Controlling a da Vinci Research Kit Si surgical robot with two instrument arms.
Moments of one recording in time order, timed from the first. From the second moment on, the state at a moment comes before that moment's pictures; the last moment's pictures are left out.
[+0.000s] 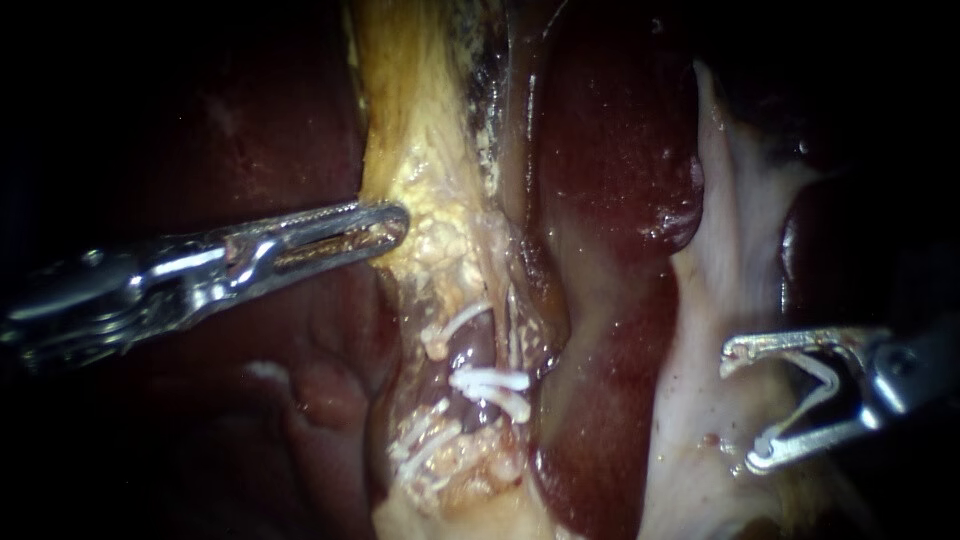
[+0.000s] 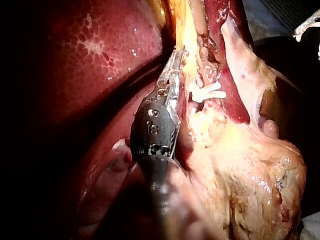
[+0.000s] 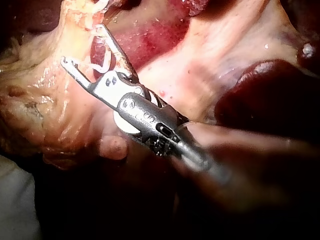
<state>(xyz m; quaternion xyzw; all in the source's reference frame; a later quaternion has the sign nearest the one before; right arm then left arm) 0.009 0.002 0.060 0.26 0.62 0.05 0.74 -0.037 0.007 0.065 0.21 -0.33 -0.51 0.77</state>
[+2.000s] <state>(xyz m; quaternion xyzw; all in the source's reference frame) 0.031 0.001 0.078 0.44 0.51 0.33 0.66 -0.030 0.012 0.054 0.18 -0.36 -0.54 0.74</state>
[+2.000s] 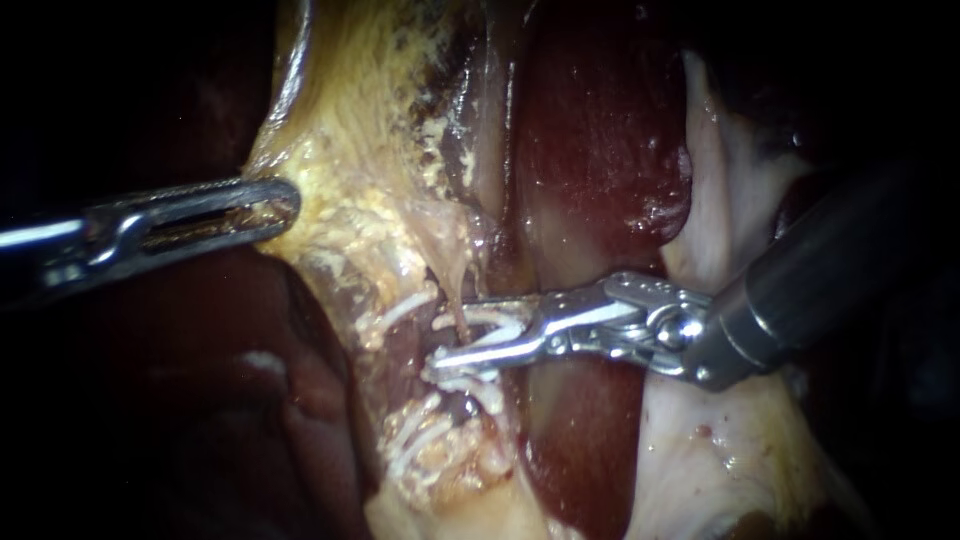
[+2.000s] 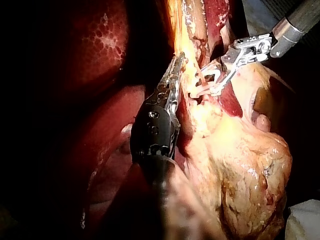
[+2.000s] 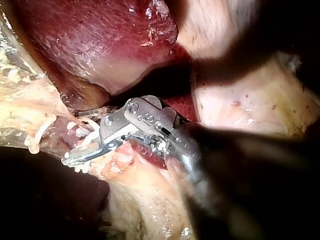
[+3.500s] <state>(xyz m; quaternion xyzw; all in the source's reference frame) 0.030 0.004 0.078 0.43 0.49 0.37 0.66 -0.030 0.012 0.054 0.18 -0.36 -0.54 0.74</state>
